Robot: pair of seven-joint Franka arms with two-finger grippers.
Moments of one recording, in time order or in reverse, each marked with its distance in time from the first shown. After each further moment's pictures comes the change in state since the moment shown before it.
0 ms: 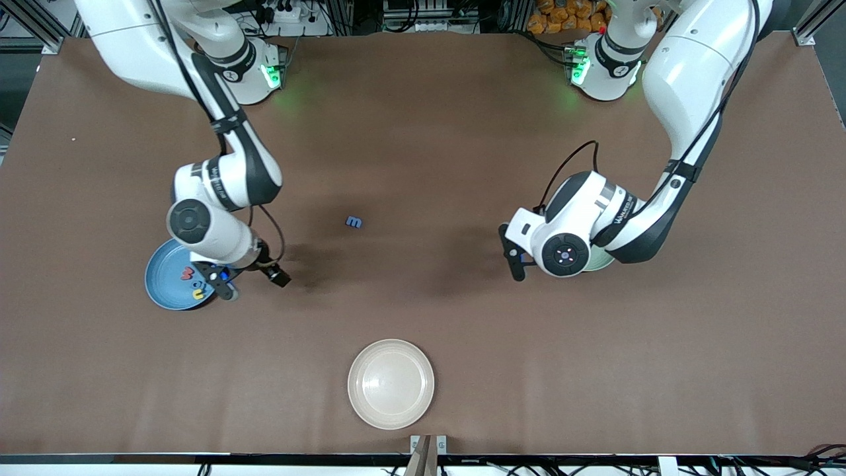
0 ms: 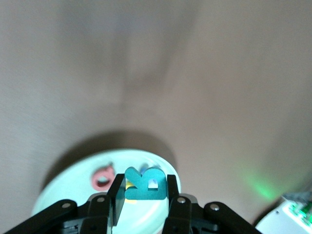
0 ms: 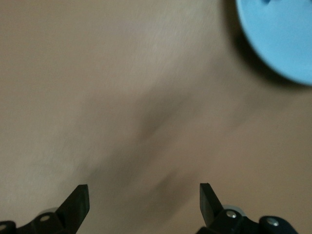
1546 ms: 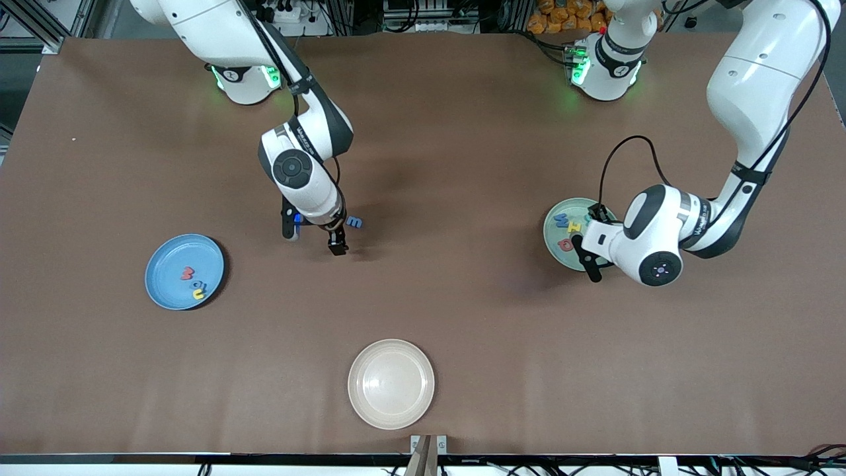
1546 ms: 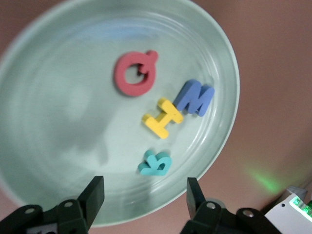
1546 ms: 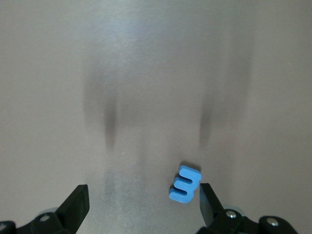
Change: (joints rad) left arm 0.291 -0.037 -0.001 -0.227 0.001 0.145 0.000; right arm 0.265 -0.036 0.006 -0.172 0.044 0.192 0.970
